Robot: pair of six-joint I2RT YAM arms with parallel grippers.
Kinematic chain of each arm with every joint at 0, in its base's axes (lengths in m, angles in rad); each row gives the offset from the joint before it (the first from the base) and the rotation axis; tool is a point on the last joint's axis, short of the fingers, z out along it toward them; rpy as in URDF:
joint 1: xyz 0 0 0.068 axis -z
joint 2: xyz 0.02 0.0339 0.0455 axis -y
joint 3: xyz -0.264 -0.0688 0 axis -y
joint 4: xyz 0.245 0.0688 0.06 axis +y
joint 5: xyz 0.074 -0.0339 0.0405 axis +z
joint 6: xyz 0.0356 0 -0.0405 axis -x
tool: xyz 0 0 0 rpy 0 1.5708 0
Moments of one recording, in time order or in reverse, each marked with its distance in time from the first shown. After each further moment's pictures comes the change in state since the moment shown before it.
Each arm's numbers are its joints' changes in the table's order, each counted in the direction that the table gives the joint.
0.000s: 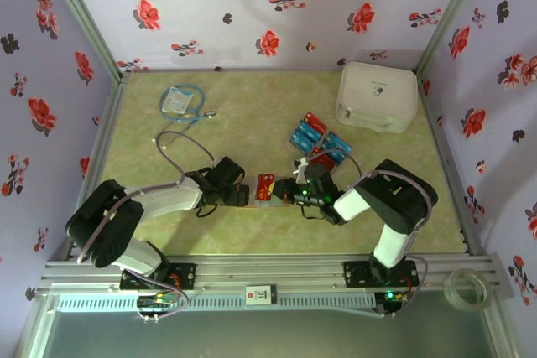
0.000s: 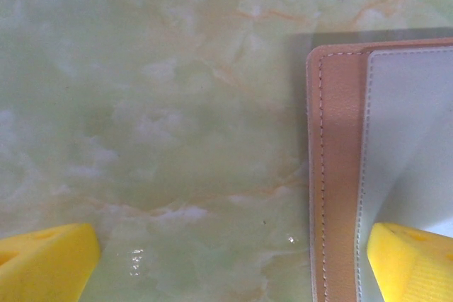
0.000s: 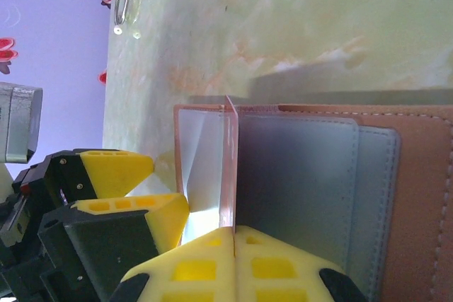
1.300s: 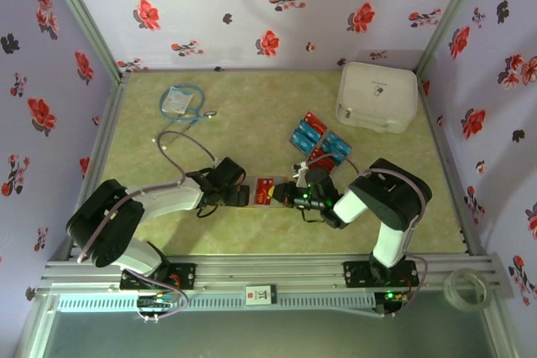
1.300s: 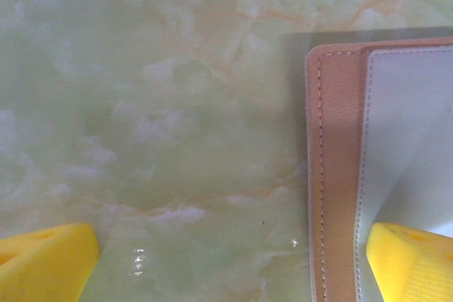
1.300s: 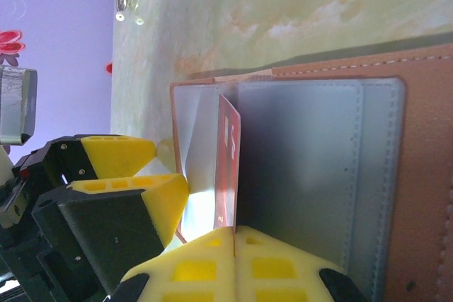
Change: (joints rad) left arm 0.011 -0.004 0.002 0.000 0.014 0.006; right arm -0.011 -0.047 -0.032 -0.089 0.032 -0.042
